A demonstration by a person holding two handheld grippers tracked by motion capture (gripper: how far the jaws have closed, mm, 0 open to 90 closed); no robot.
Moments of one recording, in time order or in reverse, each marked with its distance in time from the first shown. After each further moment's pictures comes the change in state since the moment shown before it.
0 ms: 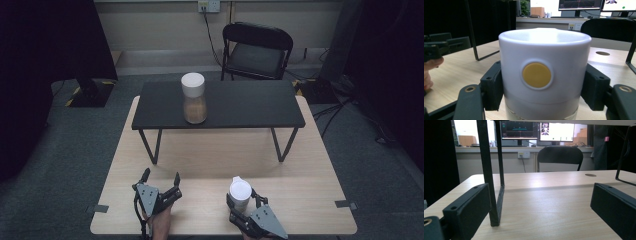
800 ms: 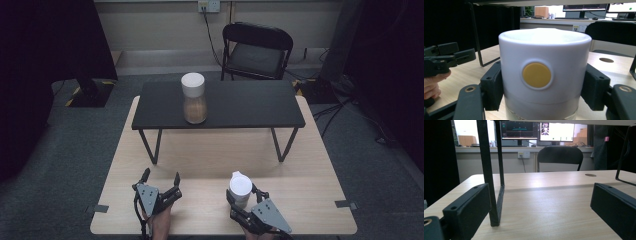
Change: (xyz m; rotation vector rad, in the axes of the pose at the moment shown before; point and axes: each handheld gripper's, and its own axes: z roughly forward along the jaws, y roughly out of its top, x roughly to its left) left arm 0.000 0.000 0.000 0.000 0.000 0.000; right arm -0.008 0.030 0.003 0.010 0.039 -0.011
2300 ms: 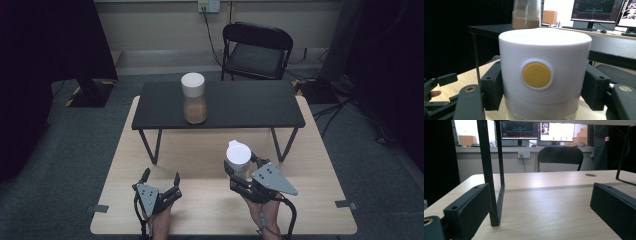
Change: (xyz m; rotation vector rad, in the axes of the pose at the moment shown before) left arm 0.000 0.000 0.000 0.000 0.002 0.000; right arm -0.030 0.091 0.033 -0.009 0.065 -0.070
